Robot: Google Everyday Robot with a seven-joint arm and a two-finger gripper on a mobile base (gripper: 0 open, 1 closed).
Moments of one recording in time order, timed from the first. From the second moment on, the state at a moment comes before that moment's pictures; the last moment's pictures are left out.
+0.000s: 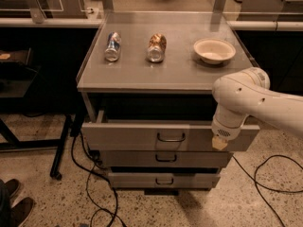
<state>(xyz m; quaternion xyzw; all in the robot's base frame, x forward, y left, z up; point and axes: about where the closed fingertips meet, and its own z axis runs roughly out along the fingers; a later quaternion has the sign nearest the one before) 0.531 -0.235 0.650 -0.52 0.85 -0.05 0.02</state>
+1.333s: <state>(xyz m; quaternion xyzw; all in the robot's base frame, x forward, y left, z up) 0.531 -0.235 0.650 -0.52 0.85 -0.05 0.02</state>
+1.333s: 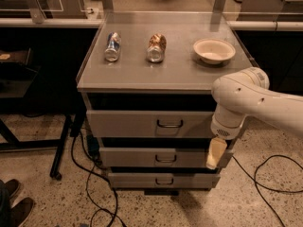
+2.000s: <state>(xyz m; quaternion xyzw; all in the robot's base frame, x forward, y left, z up) 0.531 -0.235 0.650 -0.52 0.85 -0.05 0.02</state>
